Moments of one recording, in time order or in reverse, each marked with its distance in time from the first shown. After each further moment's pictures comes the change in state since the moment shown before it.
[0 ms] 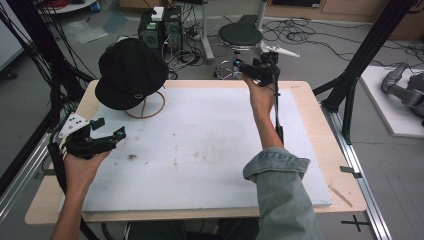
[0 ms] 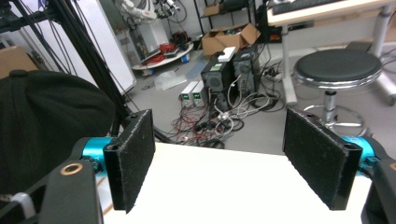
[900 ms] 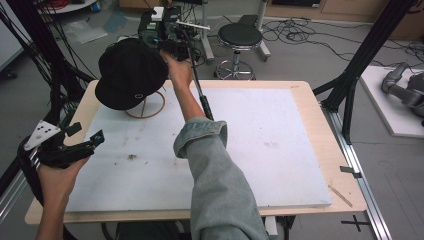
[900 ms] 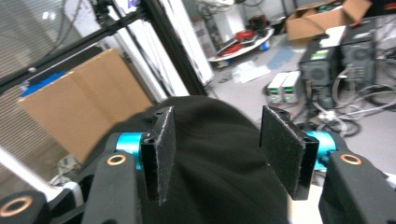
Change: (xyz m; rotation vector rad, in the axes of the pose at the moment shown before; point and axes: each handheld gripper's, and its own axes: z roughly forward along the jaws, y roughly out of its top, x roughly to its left) left arm 0.016 0.000 -0.043 -0.058 0.062 -0.028; right arm 0.168 0.018 0.163 0.066 0.296 0.110
